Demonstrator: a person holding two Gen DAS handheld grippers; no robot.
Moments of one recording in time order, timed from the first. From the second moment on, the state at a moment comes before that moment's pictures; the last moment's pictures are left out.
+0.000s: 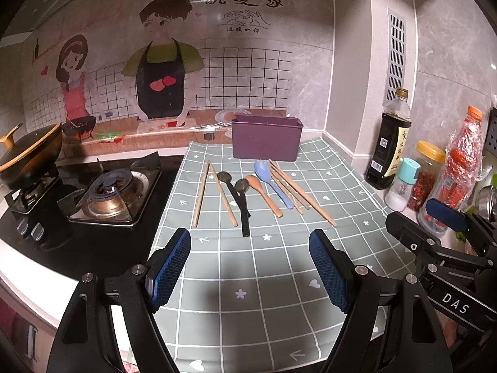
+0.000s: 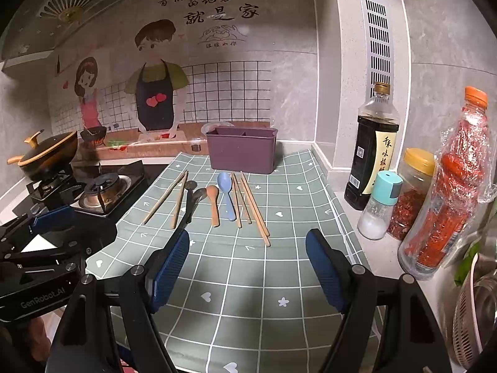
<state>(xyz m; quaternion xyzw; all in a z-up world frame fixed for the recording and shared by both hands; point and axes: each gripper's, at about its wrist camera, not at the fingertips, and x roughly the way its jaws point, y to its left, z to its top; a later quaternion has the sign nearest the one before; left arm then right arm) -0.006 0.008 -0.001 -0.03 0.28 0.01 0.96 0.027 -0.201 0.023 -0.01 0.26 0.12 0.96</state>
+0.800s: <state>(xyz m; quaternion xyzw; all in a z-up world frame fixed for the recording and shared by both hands) -0.006 0.004 -0.005 -0.02 0.28 0.01 0.96 0.027 -0.203 0.022 -0.01 0.27 0.12 0.96</state>
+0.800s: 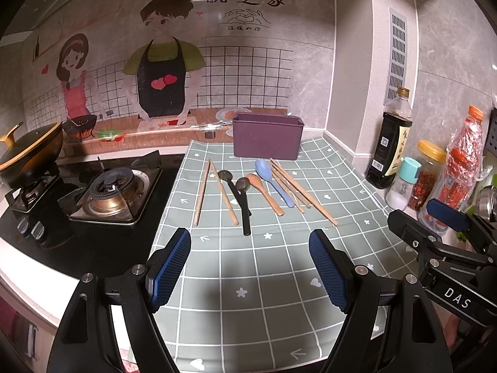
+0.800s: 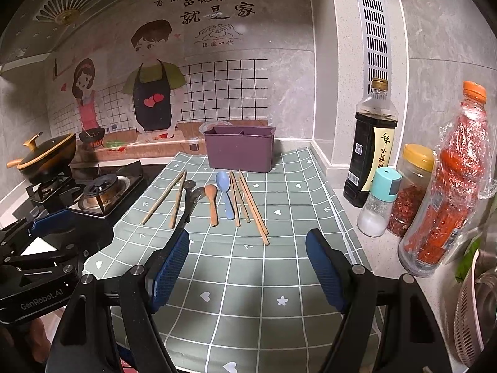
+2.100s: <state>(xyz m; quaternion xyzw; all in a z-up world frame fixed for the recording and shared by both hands) 0.002 0.008 -0.009 -0.03 0.29 0.02 0.96 0.033 -0.201 0.020 -0.01 0.27 0.12 0.95</state>
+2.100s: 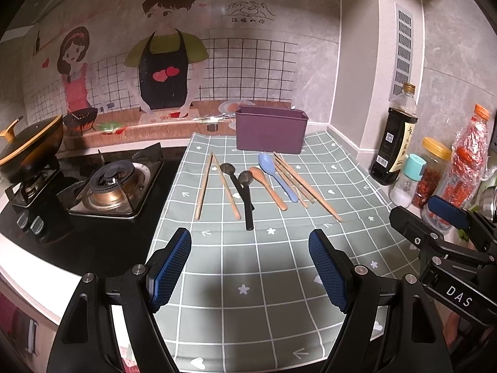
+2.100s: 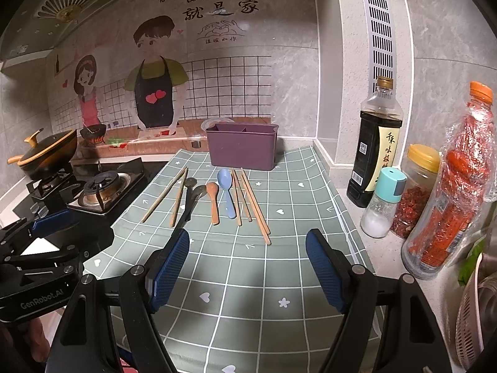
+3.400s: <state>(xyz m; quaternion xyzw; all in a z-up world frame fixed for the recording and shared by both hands) 0.214 0.105 -0.036 -0.10 0.36 0.02 0.93 0.331 -0.082 -0.054 -0.09 0.42 0.24 0.87</state>
